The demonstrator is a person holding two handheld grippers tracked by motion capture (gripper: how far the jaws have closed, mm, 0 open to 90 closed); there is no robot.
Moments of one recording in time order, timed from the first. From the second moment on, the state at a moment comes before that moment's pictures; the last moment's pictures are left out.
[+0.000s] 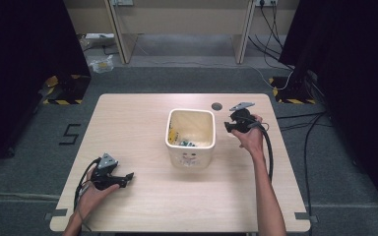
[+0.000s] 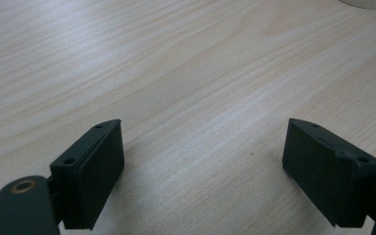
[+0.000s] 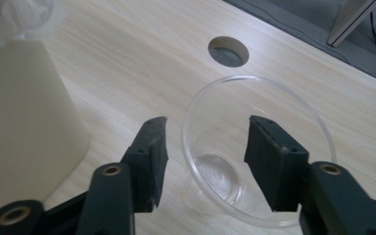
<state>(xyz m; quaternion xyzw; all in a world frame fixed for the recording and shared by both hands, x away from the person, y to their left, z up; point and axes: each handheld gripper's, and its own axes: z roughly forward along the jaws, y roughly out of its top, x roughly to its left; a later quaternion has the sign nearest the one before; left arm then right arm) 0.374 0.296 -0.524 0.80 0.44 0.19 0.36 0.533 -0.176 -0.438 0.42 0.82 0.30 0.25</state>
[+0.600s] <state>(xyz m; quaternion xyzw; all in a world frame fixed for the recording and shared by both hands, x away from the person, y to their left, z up) 0.374 0.296 -0.524 0.80 0.44 0.19 0.36 0.519 -0.183 -0.428 0.38 0.83 0.31 0.26</state>
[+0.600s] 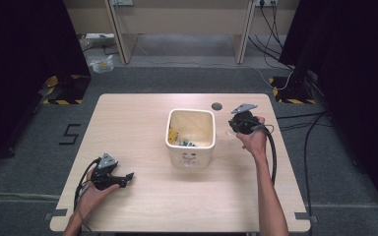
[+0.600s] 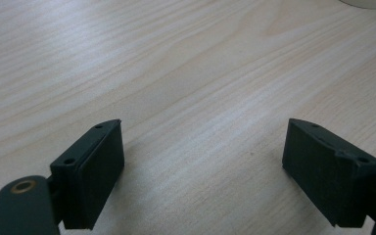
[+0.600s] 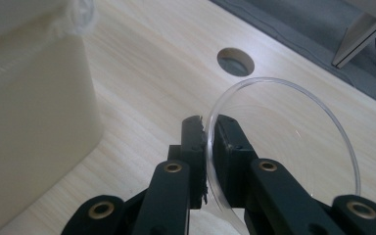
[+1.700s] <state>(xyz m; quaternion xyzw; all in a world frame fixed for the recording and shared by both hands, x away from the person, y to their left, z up) 0.374 0.296 -0.524 0.80 0.44 0.19 0.36 0.465 -0.182 -0.354 0.33 0.80 0.38 0.31</state>
